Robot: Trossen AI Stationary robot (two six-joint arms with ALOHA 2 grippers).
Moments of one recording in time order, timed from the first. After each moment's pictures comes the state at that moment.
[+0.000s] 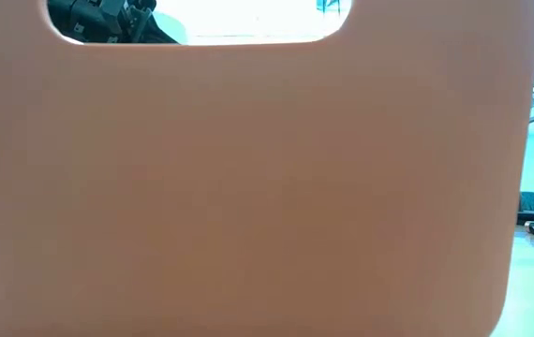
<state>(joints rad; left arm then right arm) 0.08 0.86 0.52 0.10 -0.09 -0.04 -1.00 1.55 0.94 -0.84 0.18 -0.10</state>
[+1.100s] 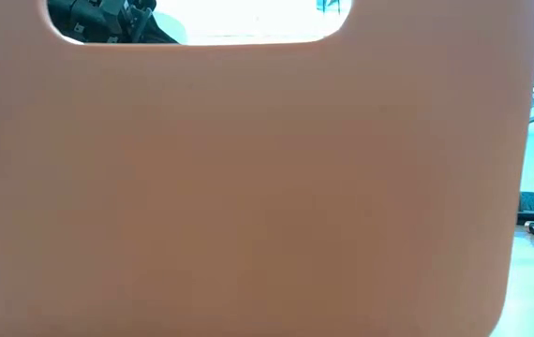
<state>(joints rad) 0.08 0.86 0.52 0.11 -0.09 -0.05 -1.00 1.55 0.94 -0.87 0.15 -0.09</state>
